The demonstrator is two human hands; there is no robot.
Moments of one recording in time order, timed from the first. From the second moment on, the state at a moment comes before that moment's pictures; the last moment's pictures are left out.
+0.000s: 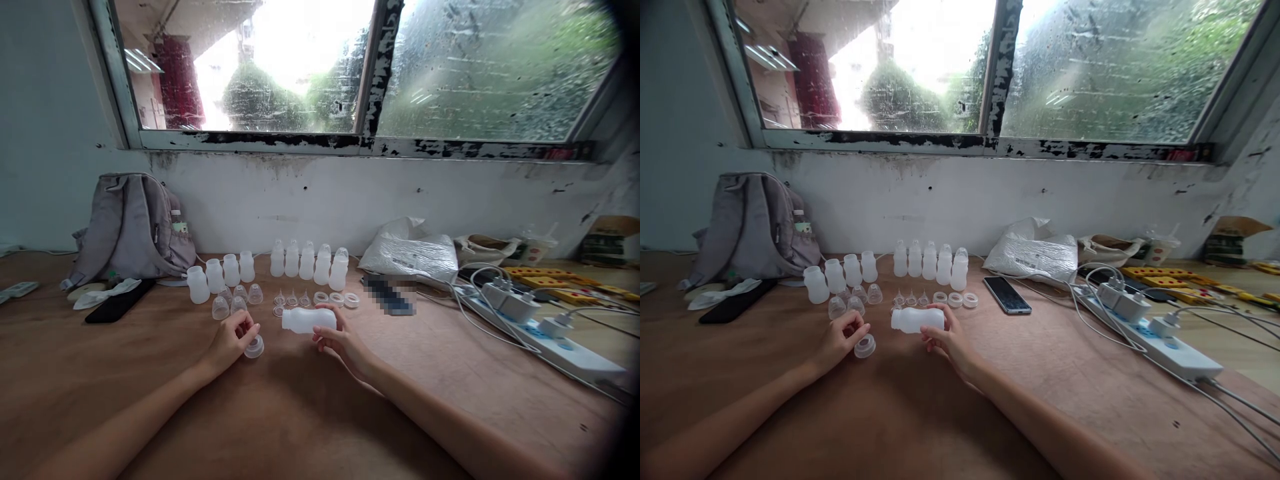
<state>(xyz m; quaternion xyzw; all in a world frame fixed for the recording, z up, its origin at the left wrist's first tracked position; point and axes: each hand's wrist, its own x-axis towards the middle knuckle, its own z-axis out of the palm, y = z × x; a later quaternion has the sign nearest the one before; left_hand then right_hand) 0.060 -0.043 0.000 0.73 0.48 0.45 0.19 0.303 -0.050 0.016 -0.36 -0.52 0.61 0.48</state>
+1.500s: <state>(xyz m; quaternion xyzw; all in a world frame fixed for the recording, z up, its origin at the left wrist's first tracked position) 0.078 0.098 0.114 0.85 0.44 0.18 -0.23 0.305 -0.034 0.000 -0.37 -0.47 0.65 0.48</state>
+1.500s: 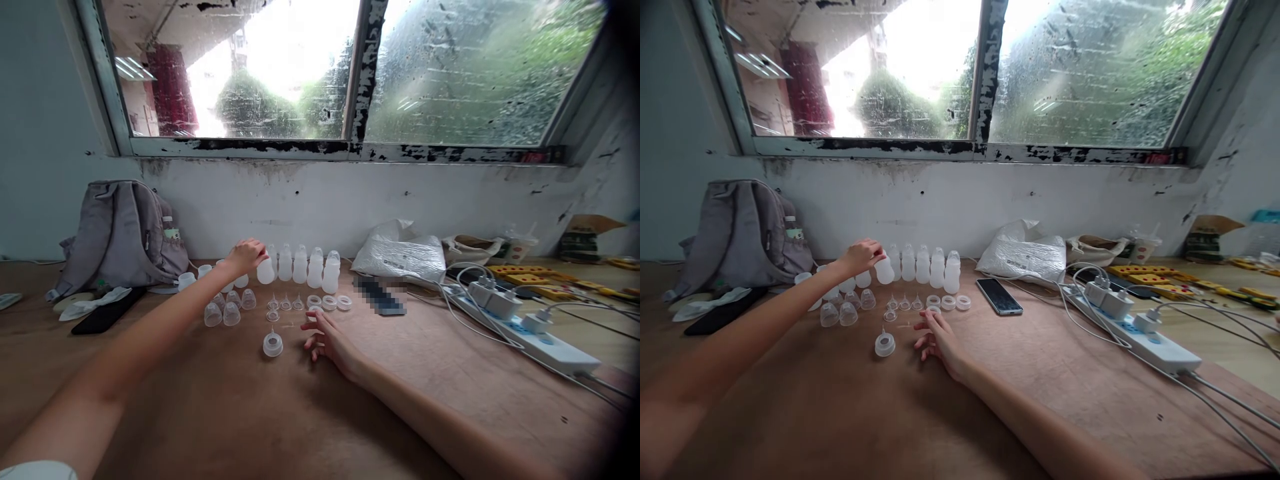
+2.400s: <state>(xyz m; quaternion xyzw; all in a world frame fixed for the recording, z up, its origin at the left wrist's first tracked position) 0.068 0.150 0.048 0.80 0.50 0.20 -0.26 0.301 -0.038 -0.002 -0.40 -0.53 0.59 0.45</state>
